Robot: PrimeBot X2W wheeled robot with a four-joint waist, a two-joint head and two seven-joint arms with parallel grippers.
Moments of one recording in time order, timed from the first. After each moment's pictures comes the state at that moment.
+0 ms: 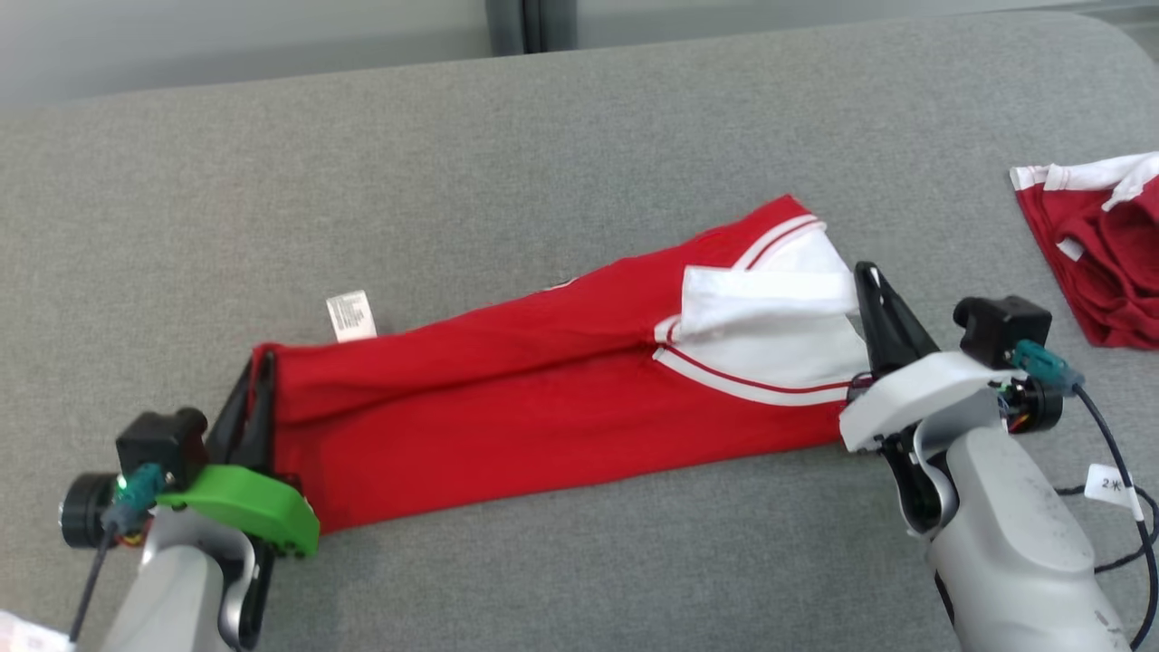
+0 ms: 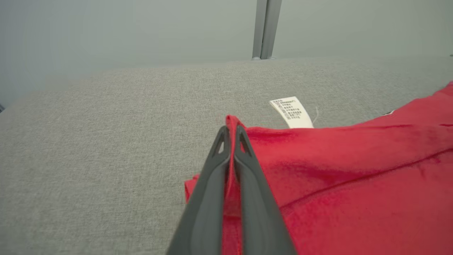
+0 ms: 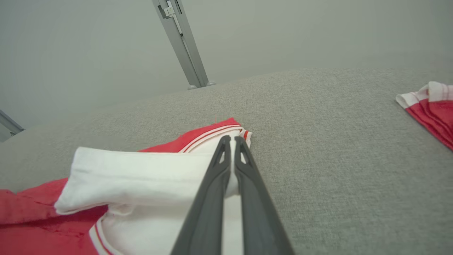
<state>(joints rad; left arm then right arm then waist) -0.32 0.26 -0.20 0.51 -0.36 -0.13 -0.26 -0.51 -0.06 0.05 0.62 0.33 0.13 -0.26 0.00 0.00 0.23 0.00</state>
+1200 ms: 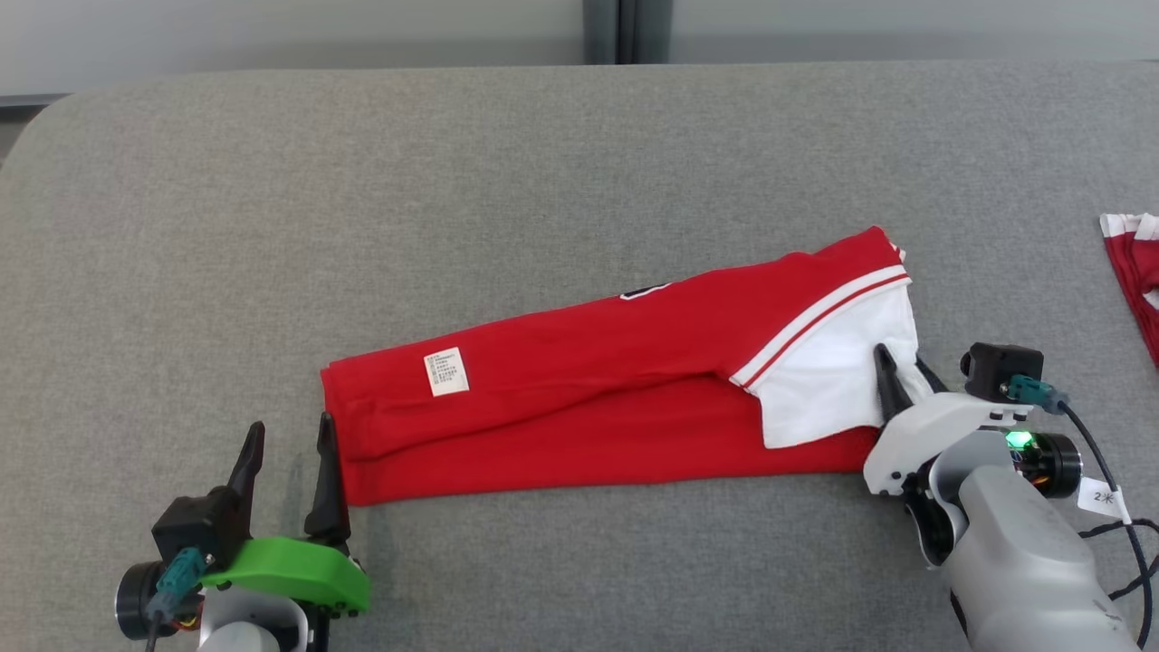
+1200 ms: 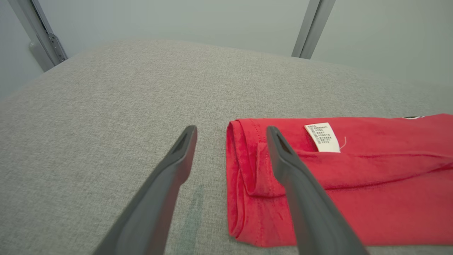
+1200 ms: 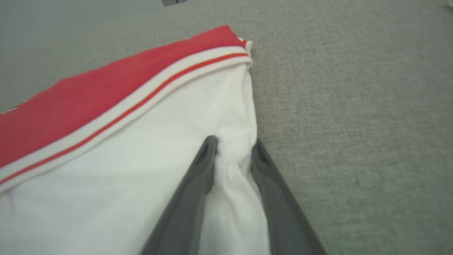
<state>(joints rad) -0.13 0.05 -0.01 0.38 -0.24 -0.13 -0.26 -0.59 -0.06 -0.01 1.05 0.26 0.13 -0.27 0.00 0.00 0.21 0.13</state>
